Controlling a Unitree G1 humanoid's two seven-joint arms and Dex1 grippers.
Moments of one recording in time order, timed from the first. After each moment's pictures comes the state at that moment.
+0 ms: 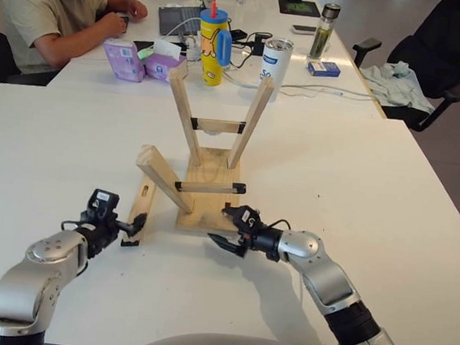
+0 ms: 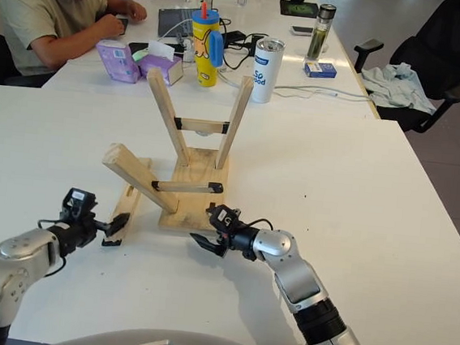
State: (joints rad) left arm 0.25 0.44 0.17 -0.59 -0.34 0.99 -0.23; right arm -0.12 -0.33 0.44 -0.11 0.06 0.37 0.72
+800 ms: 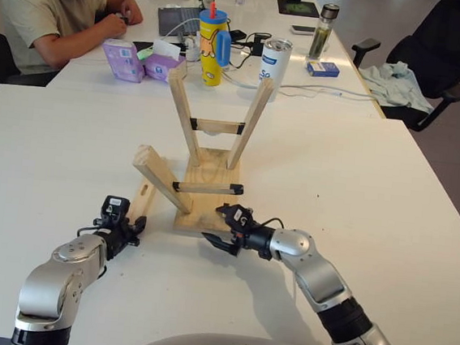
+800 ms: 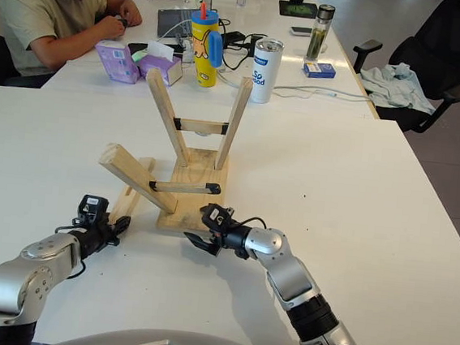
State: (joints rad) left arm 0.18 0.35 0.13 -0.49 -0.30 0.99 -0.16; right arm -0.15 -0.31 0.48 -0.08 0.04 0.36 0.68
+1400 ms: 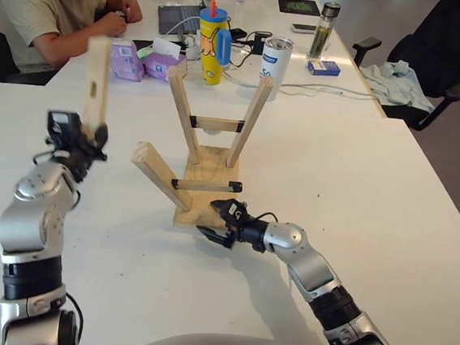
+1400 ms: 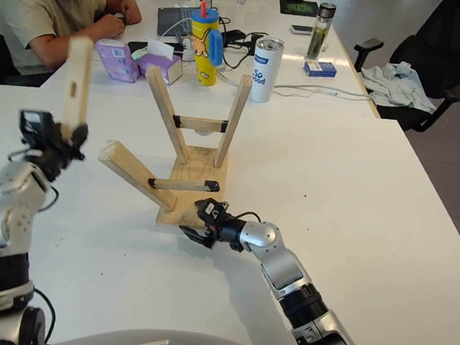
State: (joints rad) left arm -0.31 0.46 0.40 -0.24 -0.32 0.58 -0.20; right arm -0.18 -0.29 0.47 0.01 0.04 0.24 0.68
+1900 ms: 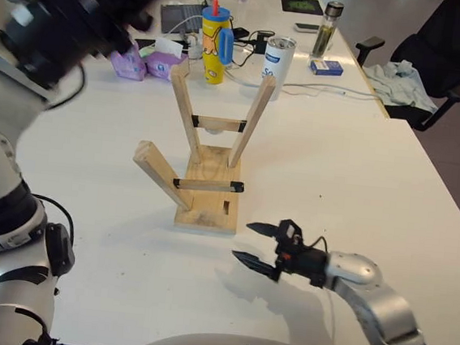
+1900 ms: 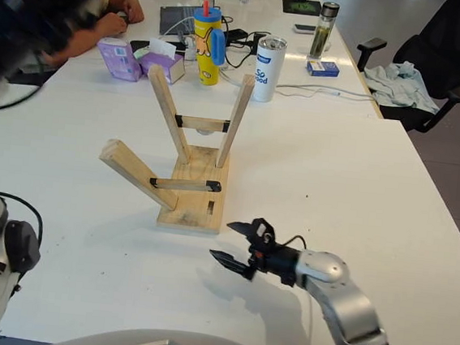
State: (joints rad) left arm -0.71 0.54 0.32 -0.55 -1.22 0.86 -0.36; right arm 0.15 -0.62 0.07 -0.48 0.65 0.64 0.90
